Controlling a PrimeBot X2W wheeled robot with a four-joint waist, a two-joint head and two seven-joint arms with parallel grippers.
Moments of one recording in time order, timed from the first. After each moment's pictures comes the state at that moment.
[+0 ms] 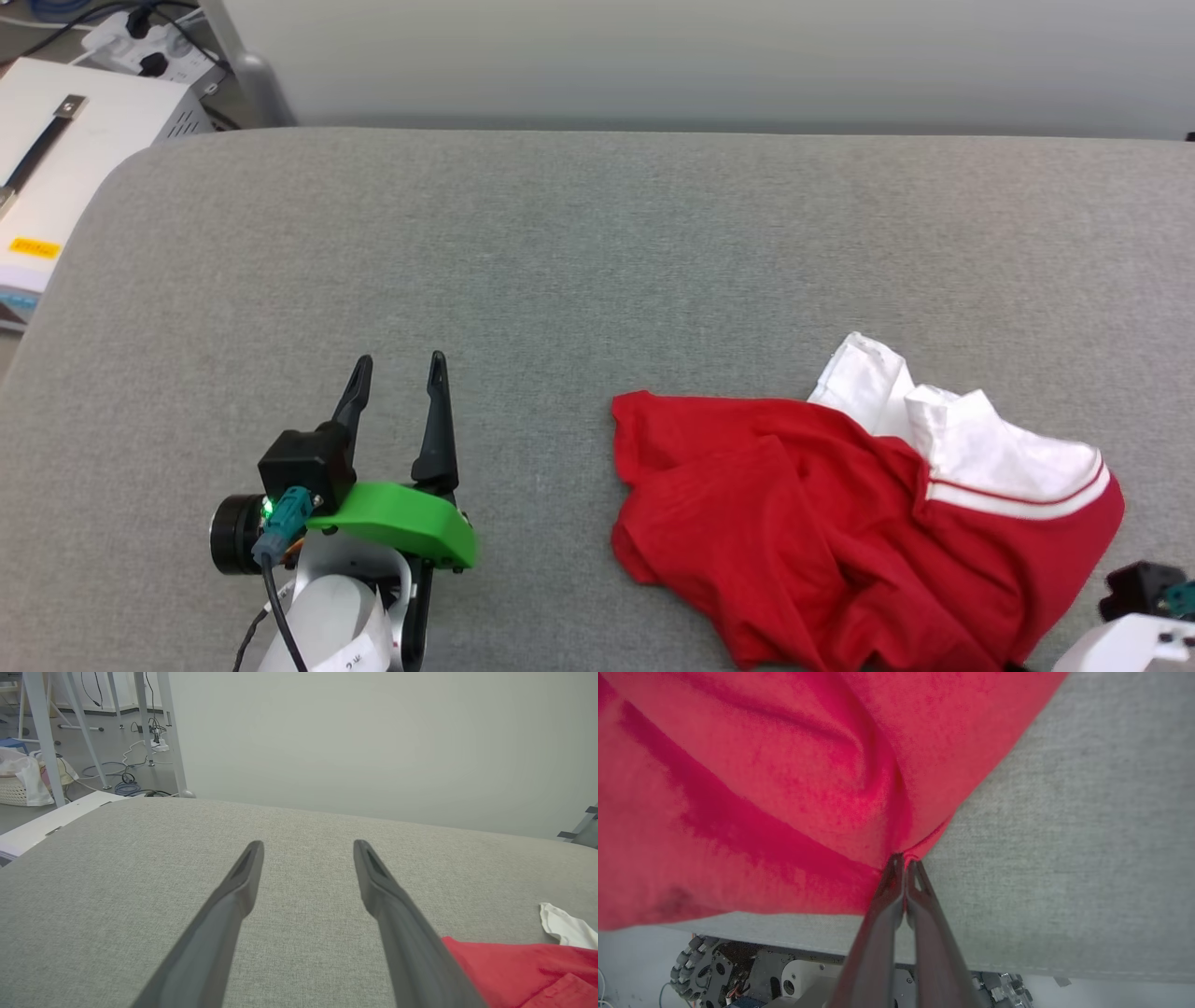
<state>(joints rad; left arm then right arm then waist) -0.17 0.13 -0.21 0.17 -0.31 0.09 -0.22 0.18 -0.23 -0.10 0.02 0.52 0.13 0.75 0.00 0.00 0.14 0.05</state>
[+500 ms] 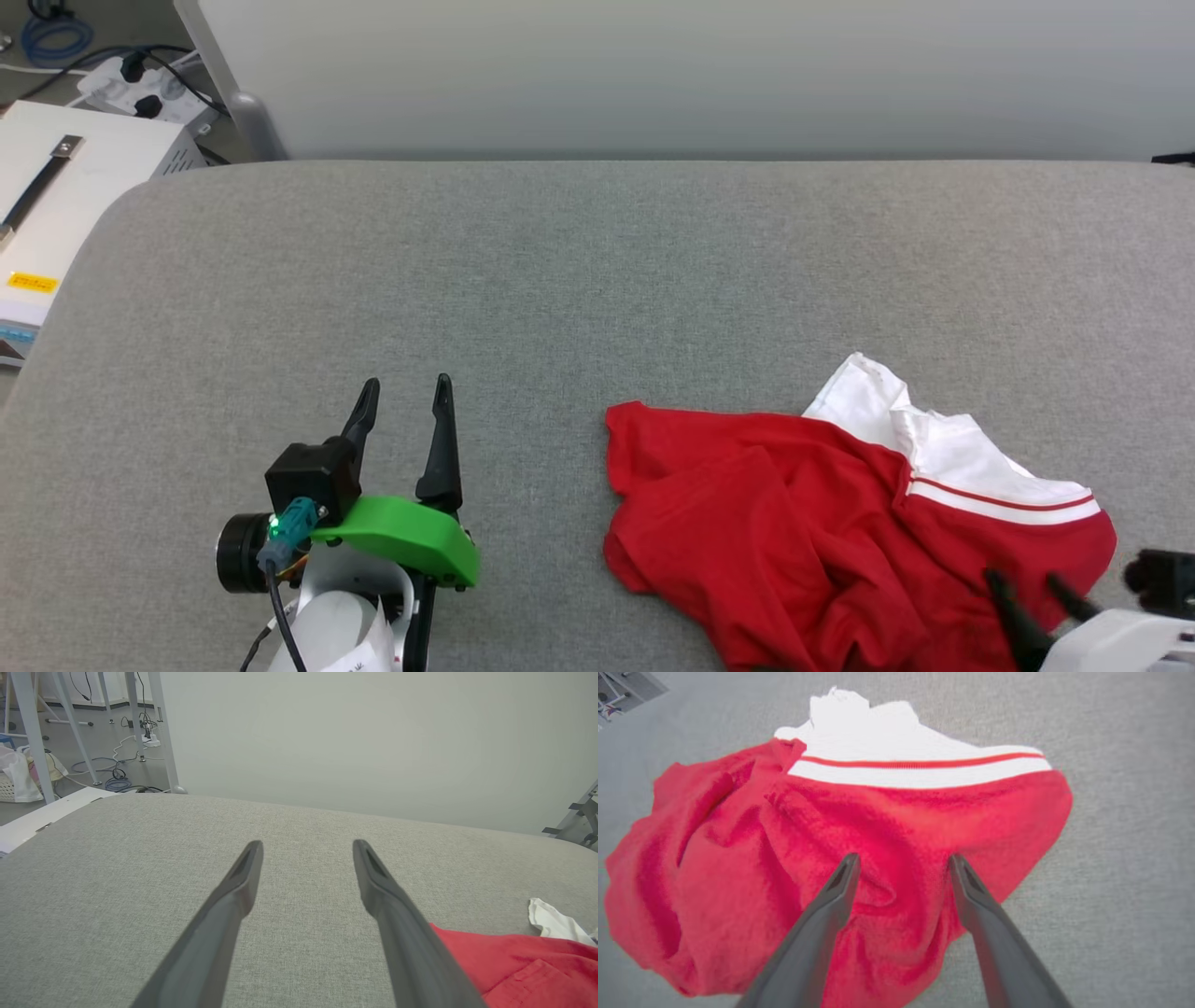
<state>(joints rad) -0.14 0.13 -0.22 0.17 -0.34 0.10 -0.19 0.20 -0.13 -0.11 -0.06 0.41 0.13 0.39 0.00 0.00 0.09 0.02</state>
